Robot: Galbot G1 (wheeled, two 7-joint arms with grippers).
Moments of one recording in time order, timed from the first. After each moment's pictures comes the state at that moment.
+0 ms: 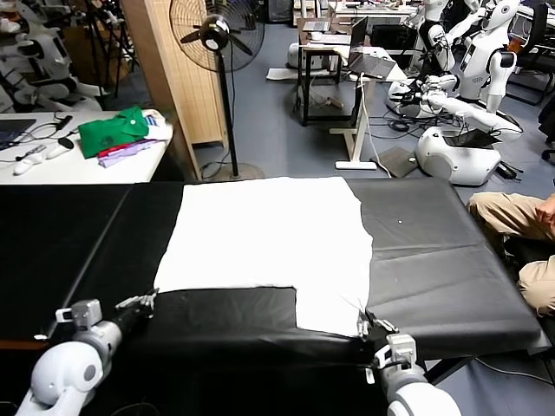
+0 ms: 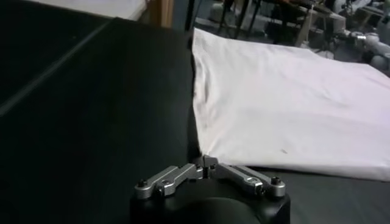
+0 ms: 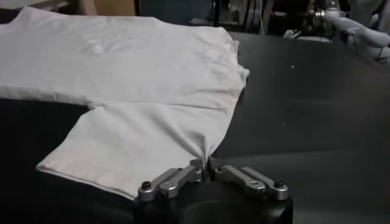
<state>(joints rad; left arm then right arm) 1.46 -1.04 -0.71 -1.98 -0.79 0.63 -0.08 -1.64 1.33 0.46 2.31 0.20 -0.73 0.22</state>
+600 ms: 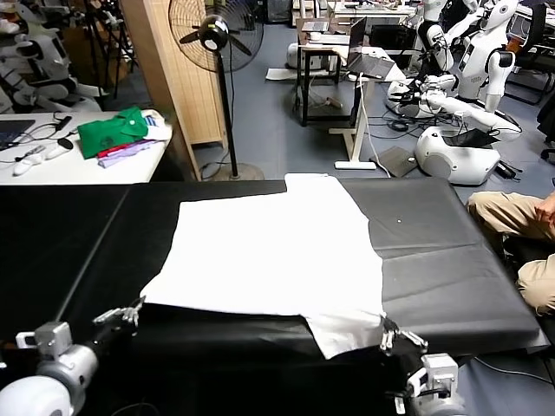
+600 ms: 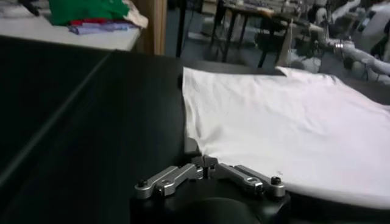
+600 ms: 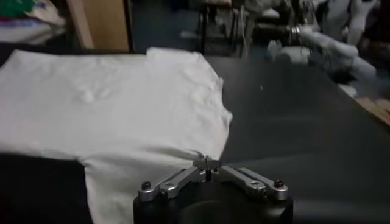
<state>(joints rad) 1.67 -1.05 -0.85 -2.22 -0.77 0.54 -0.08 -1.54 1.25 0.49 2.24 0.24 -0.48 0.13</state>
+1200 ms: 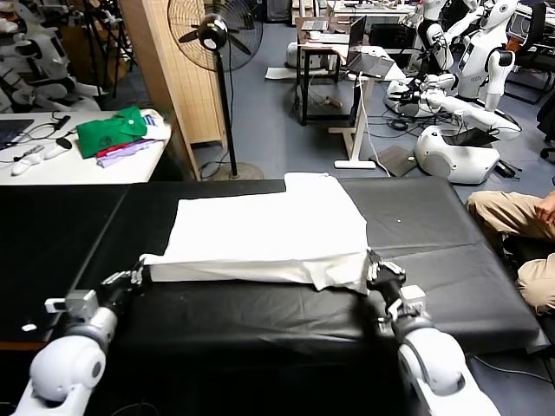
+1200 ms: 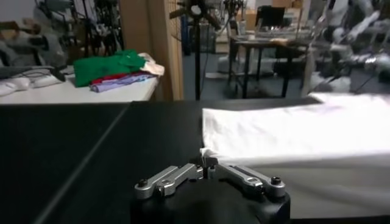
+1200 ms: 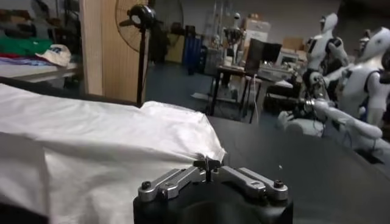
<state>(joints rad) 1.36 -1.09 -0.68 -1.94 -0.44 0.45 -0.07 -1.05 1.17 0.31 1.71 0.19 -0.31 0.04</state>
